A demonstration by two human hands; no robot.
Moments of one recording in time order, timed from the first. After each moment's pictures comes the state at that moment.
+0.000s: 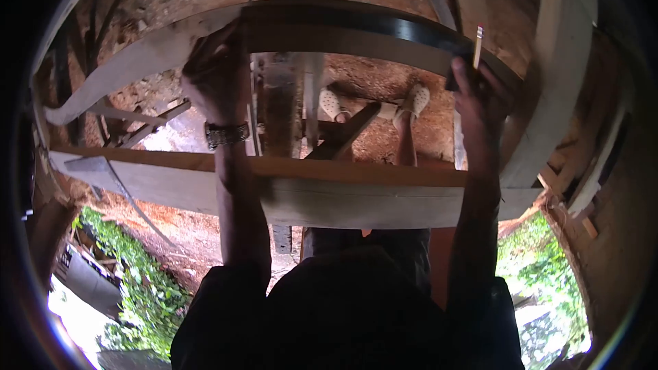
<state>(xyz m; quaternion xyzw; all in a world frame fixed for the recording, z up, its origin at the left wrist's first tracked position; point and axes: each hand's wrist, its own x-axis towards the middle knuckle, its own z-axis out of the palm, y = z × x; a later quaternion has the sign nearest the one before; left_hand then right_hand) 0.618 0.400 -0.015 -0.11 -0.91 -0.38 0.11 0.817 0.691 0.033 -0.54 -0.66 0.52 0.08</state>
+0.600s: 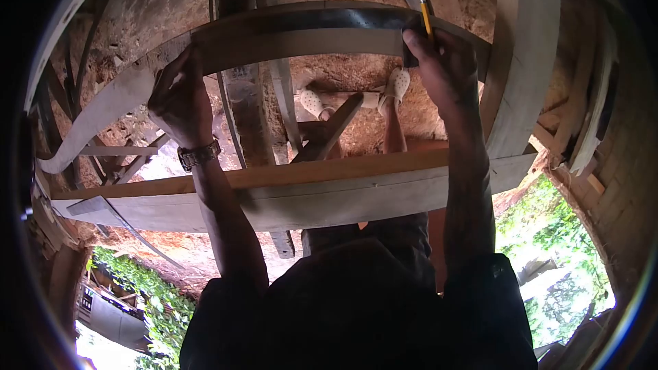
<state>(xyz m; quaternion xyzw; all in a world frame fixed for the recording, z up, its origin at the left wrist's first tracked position) 0.616 0.400 -0.018 -0.11 -0.92 -0.37 0.09 0.805 0.707 0.040 -0.49 -0.75 0.44 -0.02</state>
